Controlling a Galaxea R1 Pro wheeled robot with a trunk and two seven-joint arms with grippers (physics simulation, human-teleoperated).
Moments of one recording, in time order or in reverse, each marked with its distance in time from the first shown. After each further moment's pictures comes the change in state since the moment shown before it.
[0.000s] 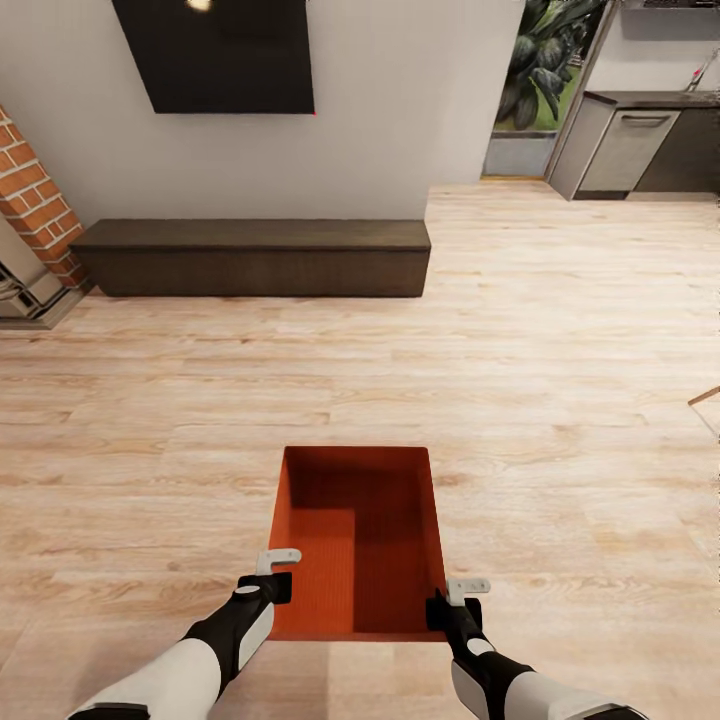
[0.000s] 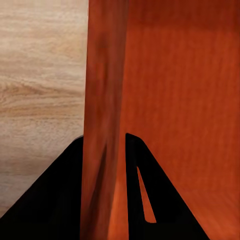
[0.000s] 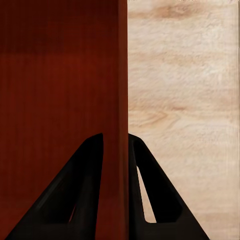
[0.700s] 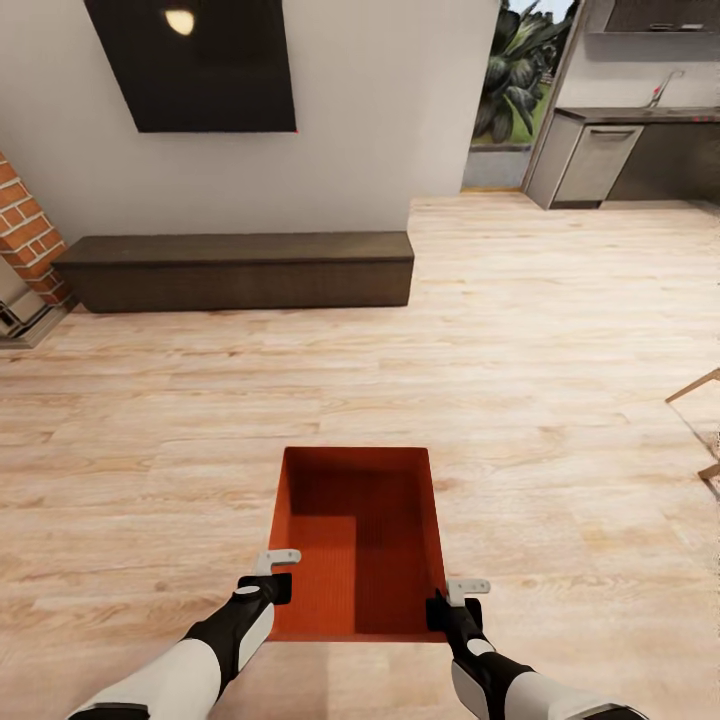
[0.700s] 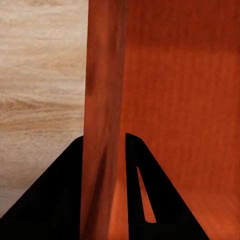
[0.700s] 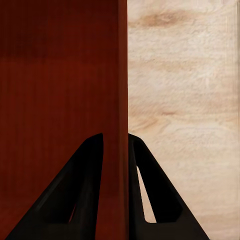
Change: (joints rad) left arm 0.000 0.000 0.002 0.003 -0.001 0.000 -0.001; right arm 0.000 0.000 0.001 0.001 -0.001 0.000 0.000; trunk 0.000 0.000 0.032
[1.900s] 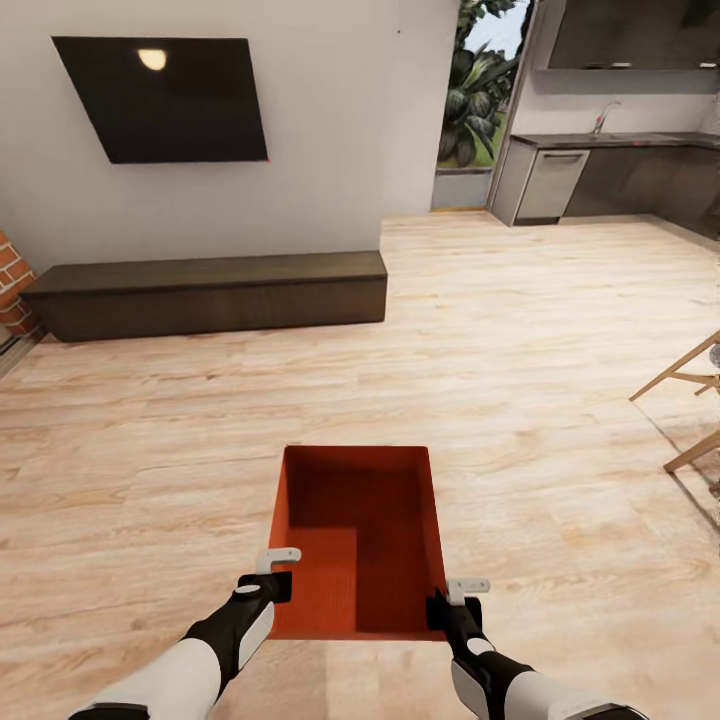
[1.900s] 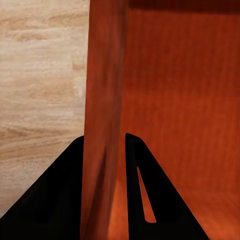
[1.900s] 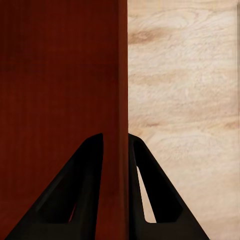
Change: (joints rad) left arm 0.001 0.000 -0.009 -0.009 0.009 0.001 0.004; right arm -0.001 0.000 -0.005 -0.004 0.005 -0.002 -0.001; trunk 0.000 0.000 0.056
